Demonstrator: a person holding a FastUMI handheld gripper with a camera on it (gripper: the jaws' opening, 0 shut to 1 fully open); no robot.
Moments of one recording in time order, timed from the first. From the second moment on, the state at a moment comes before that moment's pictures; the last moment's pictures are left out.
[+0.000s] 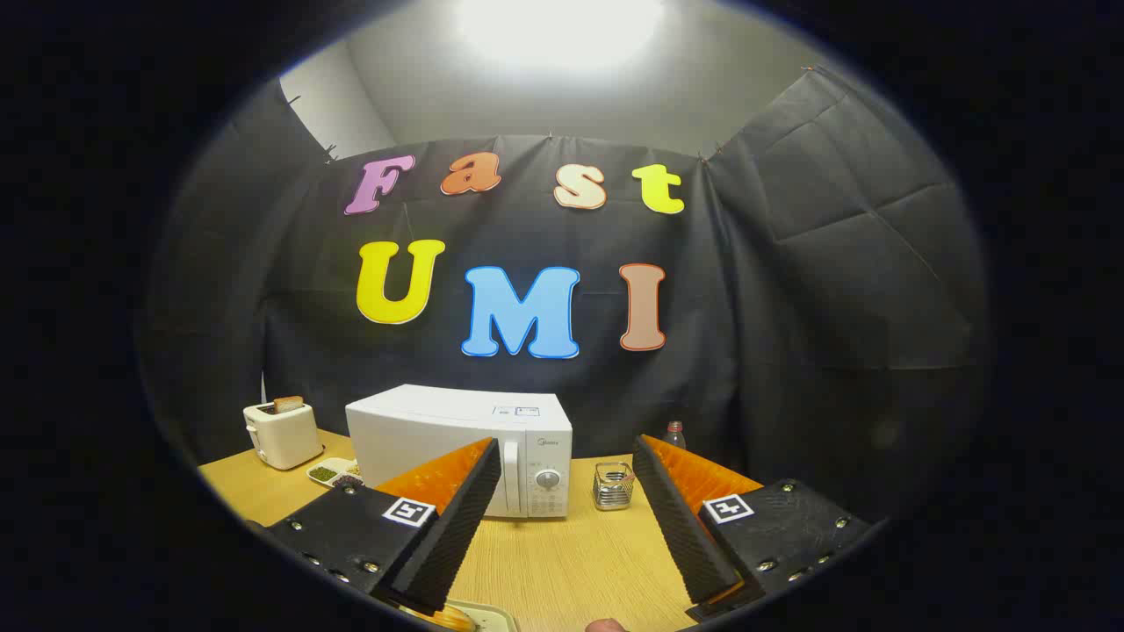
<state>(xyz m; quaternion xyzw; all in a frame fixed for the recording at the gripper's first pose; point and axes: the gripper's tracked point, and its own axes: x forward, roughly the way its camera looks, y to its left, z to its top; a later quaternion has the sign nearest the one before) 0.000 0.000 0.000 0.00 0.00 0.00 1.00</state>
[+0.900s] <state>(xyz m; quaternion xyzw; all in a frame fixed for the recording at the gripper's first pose) -0.010 0.000 0.014 0.01 0.00 -0.01 1.00</state>
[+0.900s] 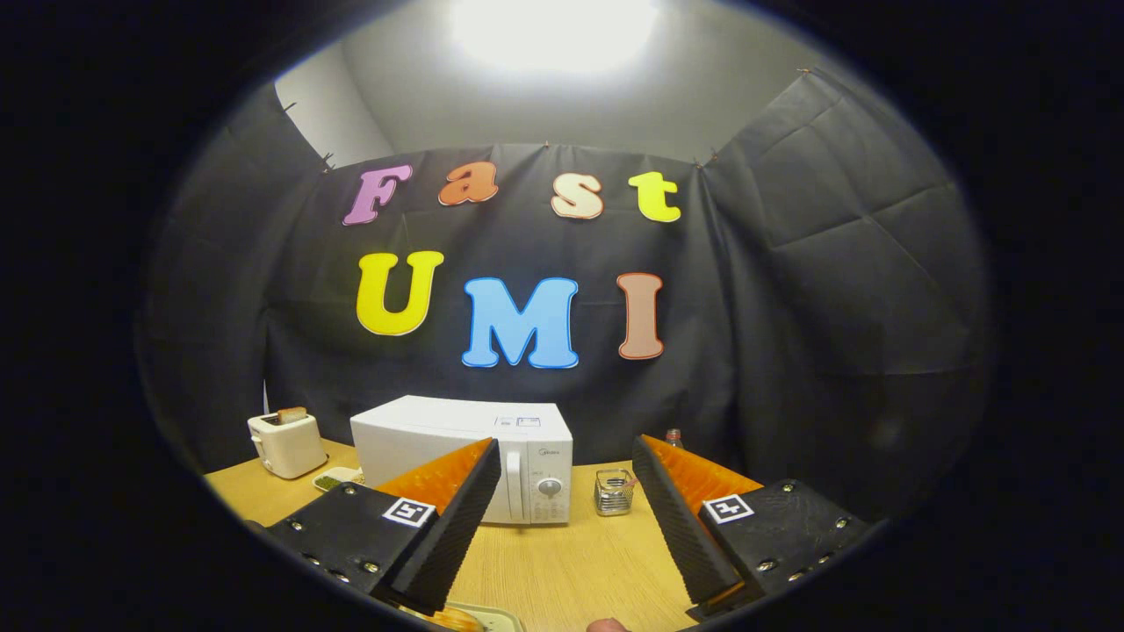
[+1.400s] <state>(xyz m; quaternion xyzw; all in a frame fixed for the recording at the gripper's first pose) -0.004 0.000 0.005 0.02 0.00 -0.01 1.00</state>
